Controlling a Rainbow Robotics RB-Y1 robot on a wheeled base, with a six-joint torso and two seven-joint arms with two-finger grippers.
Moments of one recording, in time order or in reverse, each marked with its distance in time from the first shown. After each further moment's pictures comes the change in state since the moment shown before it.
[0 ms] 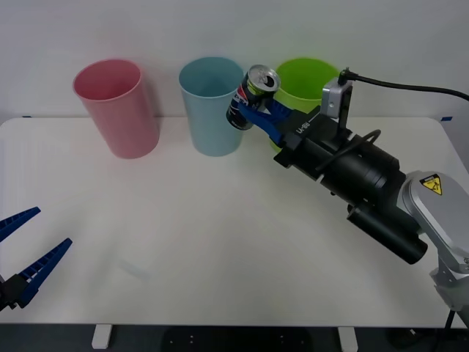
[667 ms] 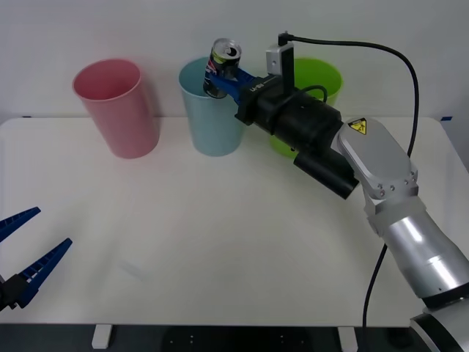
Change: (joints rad) right arm -0.374 0.202 -0.033 0.481 0.181 -0.003 -0.007; left arm 0.000 0.000 0.000 0.000 0.000 0.000 0.000
